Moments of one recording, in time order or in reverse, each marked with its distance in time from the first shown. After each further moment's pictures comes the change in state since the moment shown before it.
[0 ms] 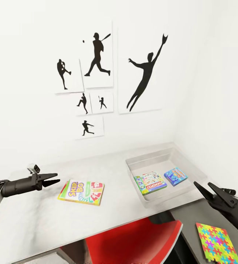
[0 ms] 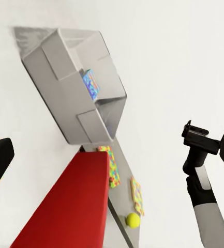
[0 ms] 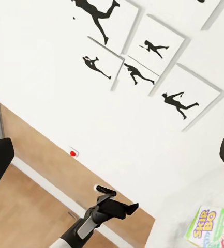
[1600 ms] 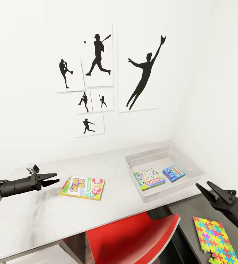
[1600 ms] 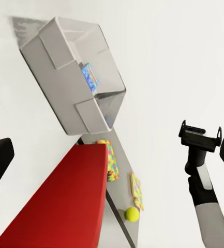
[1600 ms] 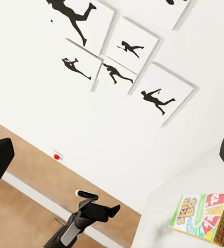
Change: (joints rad) left arm 0.000 0.006 0.000 0.000 0.000 0.000 0.000; right arm 0.000 -0.003 -0.031 -0.003 -0.005 0.031 -0.095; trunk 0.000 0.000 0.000
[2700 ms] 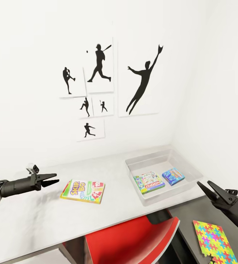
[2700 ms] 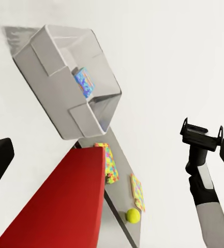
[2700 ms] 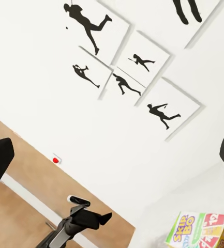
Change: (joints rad) left arm 0.002 0.003 -0.001 0.000 0.000 -0.004 0.000; right arm 0.000 0.002 0.001 0.002 -0.001 -0.071 0.004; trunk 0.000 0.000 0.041
